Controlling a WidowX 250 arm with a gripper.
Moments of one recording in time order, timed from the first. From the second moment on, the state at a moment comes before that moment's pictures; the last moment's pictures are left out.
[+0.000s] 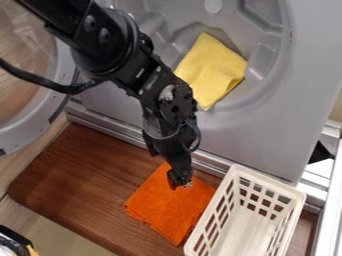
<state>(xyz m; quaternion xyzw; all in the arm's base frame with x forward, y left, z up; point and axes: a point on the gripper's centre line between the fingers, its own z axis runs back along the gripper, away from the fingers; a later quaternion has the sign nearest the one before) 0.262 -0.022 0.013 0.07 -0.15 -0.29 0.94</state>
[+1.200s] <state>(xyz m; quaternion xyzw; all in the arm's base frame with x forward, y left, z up) 0.266 -0.011 -0.080 0.02 -0.09 -0.31 0.95</state>
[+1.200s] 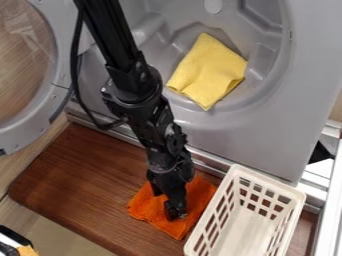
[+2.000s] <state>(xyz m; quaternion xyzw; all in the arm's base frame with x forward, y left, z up) 0.254 -0.006 -0.045 0.05 -0.14 -0.27 0.95</state>
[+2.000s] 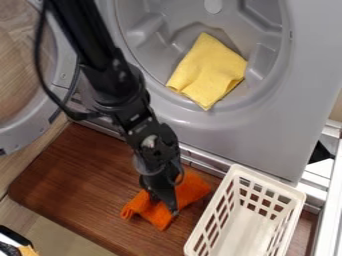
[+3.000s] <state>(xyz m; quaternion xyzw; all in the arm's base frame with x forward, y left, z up) 0.297 0.010 0.080 0.07 -0.35 -0.23 0.91</state>
